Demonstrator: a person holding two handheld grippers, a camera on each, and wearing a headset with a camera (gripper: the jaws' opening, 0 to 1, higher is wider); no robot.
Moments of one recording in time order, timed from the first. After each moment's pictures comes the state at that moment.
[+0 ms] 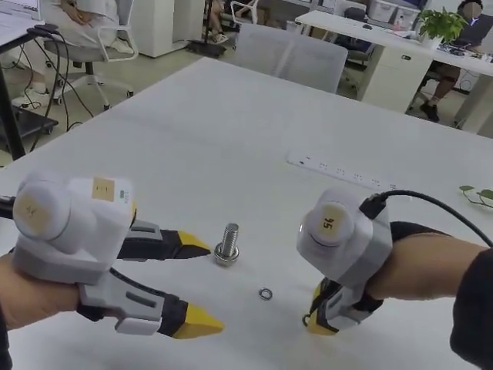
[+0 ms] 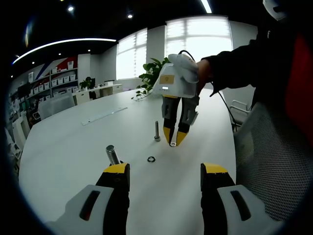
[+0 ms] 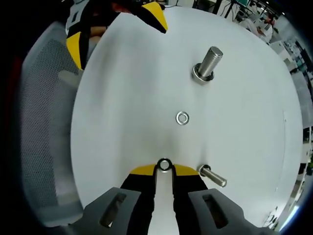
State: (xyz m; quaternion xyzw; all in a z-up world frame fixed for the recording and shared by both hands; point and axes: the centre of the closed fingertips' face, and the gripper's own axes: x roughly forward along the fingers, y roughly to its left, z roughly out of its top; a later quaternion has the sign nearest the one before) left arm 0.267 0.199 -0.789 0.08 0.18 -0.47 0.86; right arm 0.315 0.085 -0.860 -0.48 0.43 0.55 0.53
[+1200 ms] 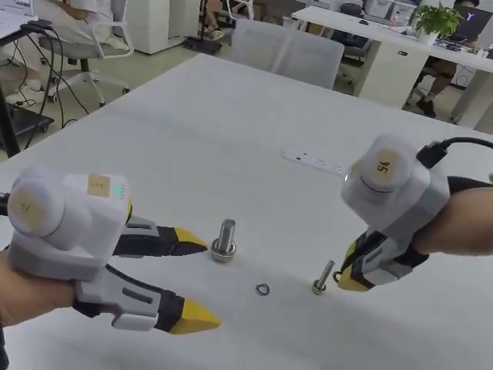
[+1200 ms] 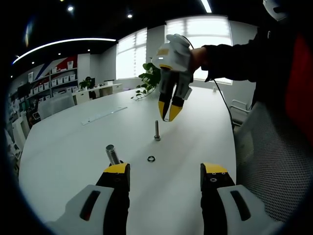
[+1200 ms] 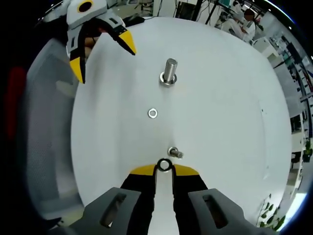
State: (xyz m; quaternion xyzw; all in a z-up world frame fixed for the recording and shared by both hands) left arm 0.268 0.199 -0.792 0.08 0.18 -0.47 0.86; right arm 0.351 0.065 -0.809 -0.47 0.42 0.52 0.58
